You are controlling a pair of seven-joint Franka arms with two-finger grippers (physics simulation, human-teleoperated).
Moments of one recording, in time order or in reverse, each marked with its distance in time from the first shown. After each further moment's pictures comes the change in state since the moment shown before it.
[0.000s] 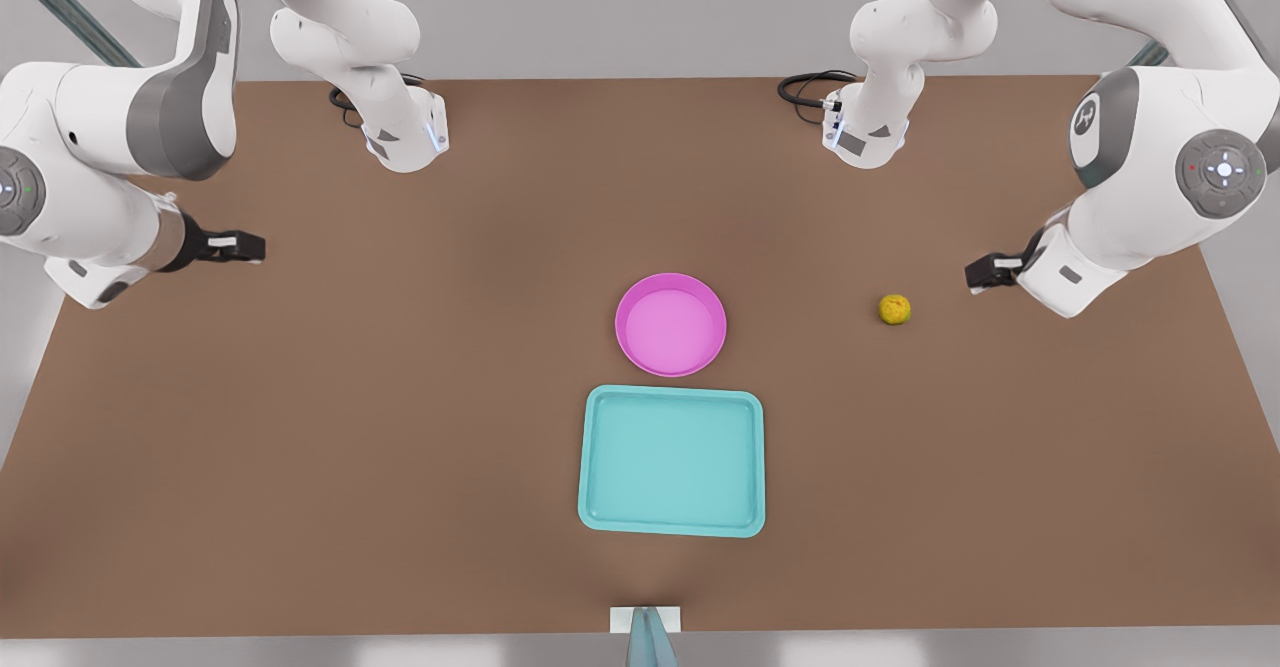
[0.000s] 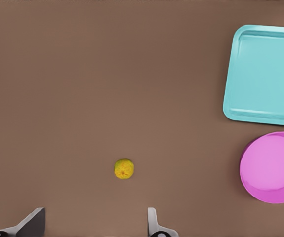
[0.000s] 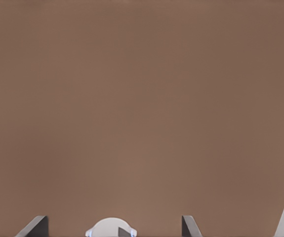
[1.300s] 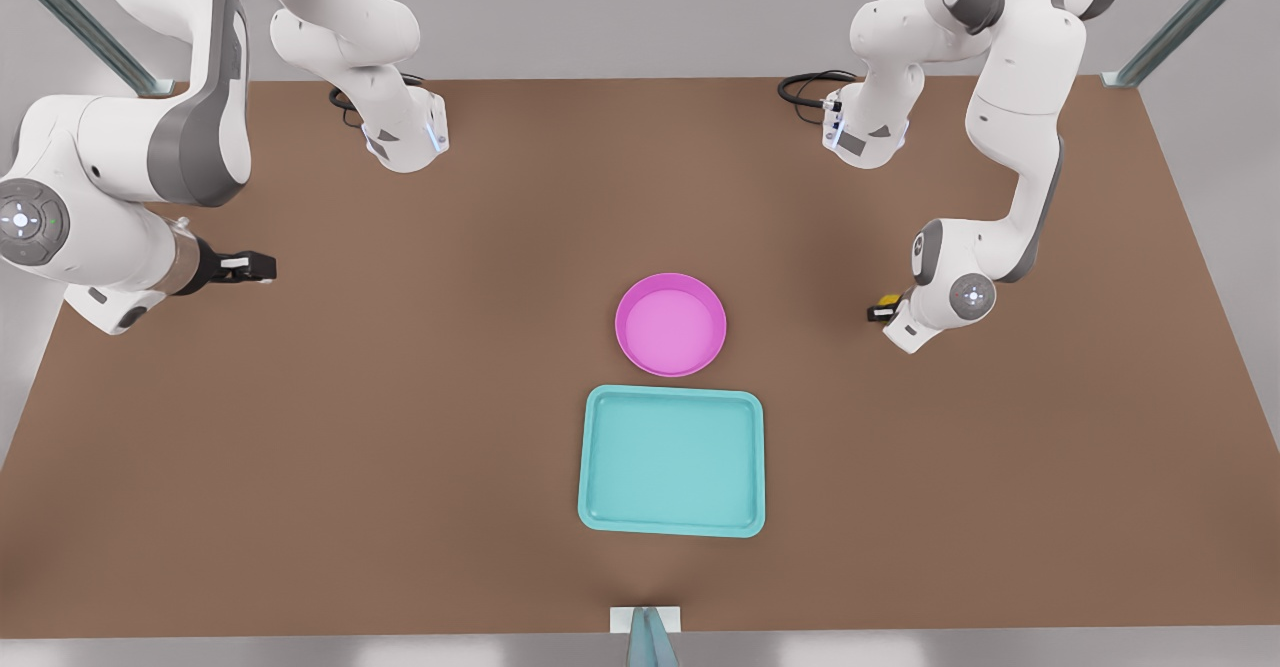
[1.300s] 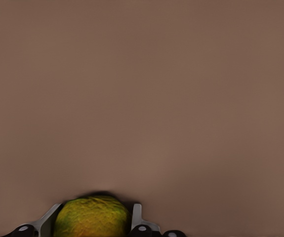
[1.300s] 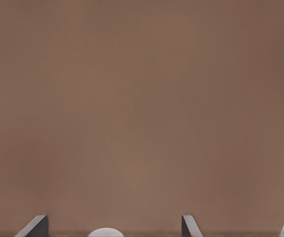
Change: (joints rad) left arm 0.002 0.166 0.081 -1.007 0.009 1.024 0.011; right arm 0.002 0.044 0.003 -0.002 0.002 0.042 -0.039
